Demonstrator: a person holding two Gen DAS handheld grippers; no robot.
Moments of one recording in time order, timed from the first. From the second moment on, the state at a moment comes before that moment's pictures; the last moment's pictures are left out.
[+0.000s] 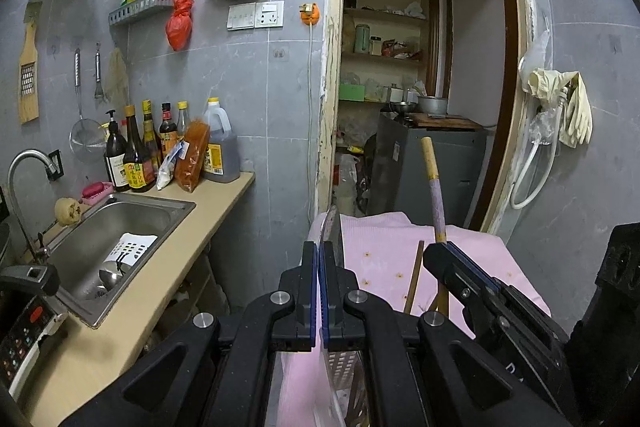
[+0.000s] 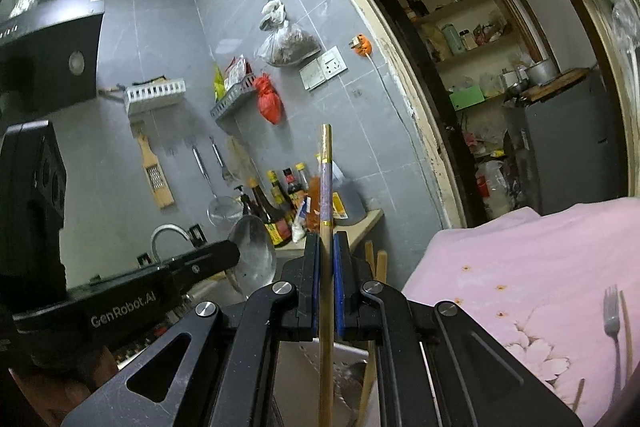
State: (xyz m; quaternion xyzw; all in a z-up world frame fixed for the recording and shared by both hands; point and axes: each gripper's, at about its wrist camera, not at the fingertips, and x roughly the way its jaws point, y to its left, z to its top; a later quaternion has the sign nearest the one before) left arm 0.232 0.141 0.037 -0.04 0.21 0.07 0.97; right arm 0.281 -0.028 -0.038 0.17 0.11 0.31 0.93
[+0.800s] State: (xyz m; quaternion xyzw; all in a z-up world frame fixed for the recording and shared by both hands) left arm 0.221 0.142 0.019 -0.05 0.20 0.06 0.98; right arm 0.266 -0.032 -0.036 0.11 0.10 0.33 0.93
